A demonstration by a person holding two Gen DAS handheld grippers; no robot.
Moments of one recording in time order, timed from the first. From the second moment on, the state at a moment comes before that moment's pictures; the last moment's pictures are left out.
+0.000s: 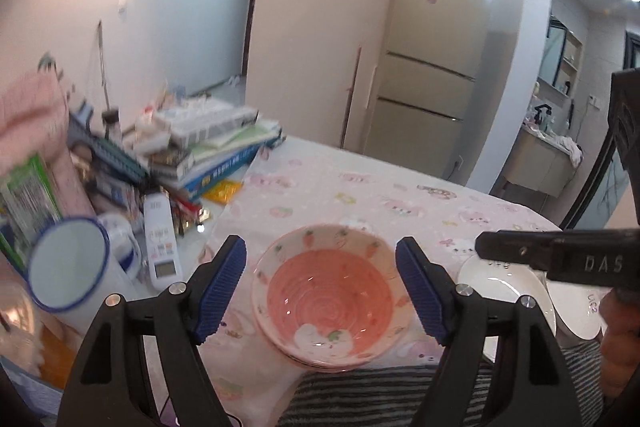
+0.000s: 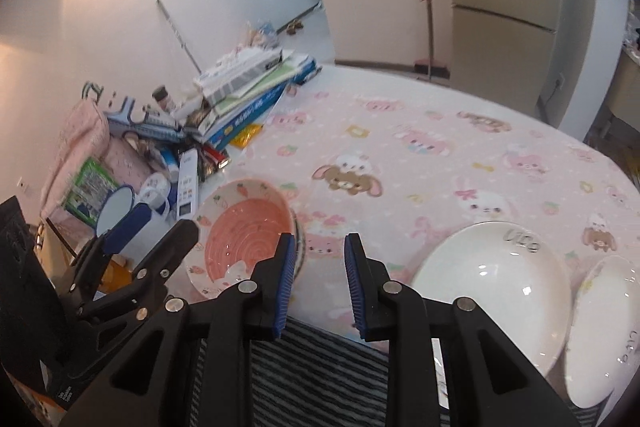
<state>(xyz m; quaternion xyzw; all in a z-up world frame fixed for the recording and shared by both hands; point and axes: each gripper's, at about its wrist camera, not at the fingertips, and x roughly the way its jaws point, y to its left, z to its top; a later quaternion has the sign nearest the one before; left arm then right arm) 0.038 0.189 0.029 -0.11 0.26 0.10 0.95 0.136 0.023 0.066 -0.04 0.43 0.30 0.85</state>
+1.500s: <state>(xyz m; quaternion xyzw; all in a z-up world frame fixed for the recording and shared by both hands) 0.205 -0.152 0.070 -0.01 0.42 -0.21 0.88 0.160 -0.421 0.018 0.07 0.43 0.04 0.90</state>
